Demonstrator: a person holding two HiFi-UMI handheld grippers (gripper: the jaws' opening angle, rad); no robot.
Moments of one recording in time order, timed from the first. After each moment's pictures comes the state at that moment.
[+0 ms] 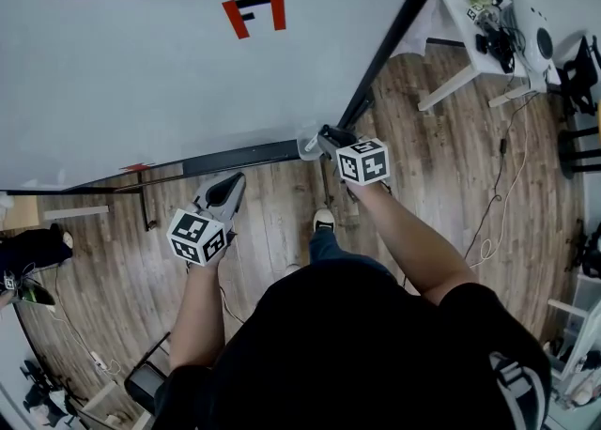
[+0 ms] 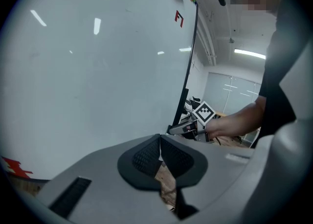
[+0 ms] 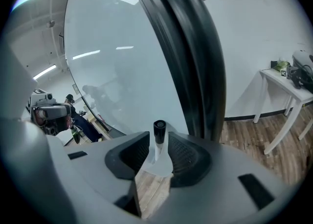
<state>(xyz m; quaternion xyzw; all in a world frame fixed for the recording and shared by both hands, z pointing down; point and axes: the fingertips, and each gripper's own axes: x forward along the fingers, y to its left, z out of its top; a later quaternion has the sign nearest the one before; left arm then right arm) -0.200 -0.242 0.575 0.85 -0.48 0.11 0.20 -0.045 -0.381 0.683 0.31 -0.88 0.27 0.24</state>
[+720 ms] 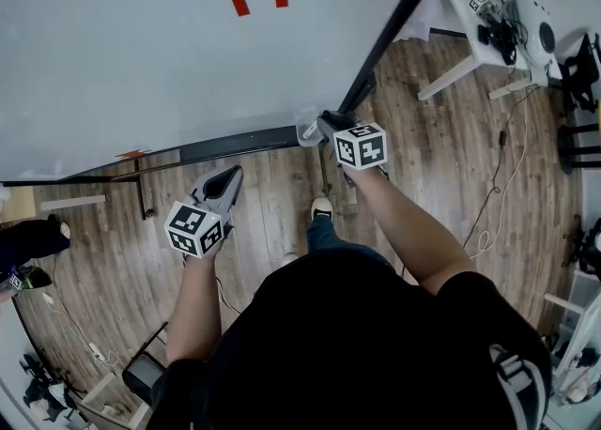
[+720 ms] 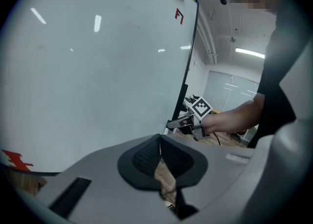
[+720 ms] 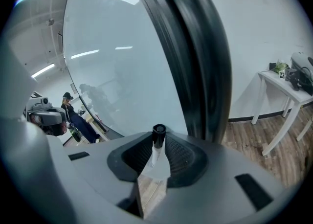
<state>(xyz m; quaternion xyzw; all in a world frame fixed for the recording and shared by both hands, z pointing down) -0.201 -0.226 0.590 0.84 -0.47 0.12 0.22 -0.049 -0.385 0.684 0.32 -0.88 0.26 0.24</state>
